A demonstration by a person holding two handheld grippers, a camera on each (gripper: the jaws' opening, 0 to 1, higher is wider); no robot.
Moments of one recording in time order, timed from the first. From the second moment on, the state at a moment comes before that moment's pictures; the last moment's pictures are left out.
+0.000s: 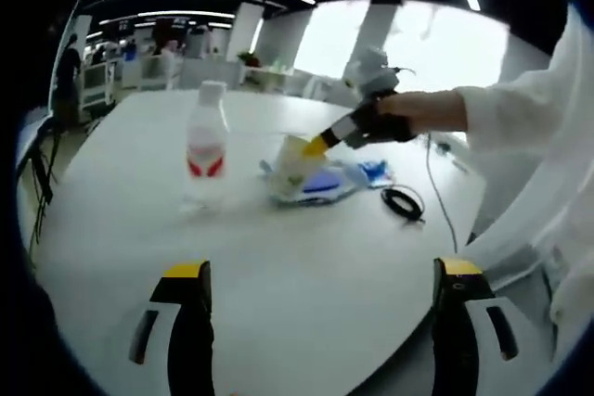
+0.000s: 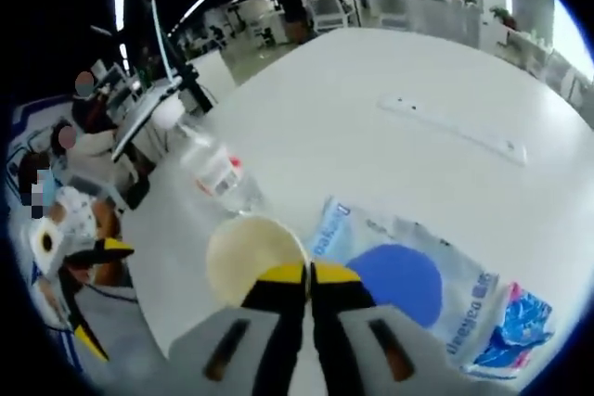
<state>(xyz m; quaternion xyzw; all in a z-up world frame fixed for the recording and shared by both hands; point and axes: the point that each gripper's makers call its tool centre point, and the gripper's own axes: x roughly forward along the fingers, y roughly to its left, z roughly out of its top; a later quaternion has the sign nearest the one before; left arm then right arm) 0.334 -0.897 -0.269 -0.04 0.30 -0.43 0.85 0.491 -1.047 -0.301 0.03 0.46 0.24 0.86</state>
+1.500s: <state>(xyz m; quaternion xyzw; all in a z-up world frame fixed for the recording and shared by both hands) 0.318 -0.895 -0.294 -0.08 0.31 -0.42 0.85 0.534 -0.996 -0.317 -0.04 0.51 0.24 0.82</state>
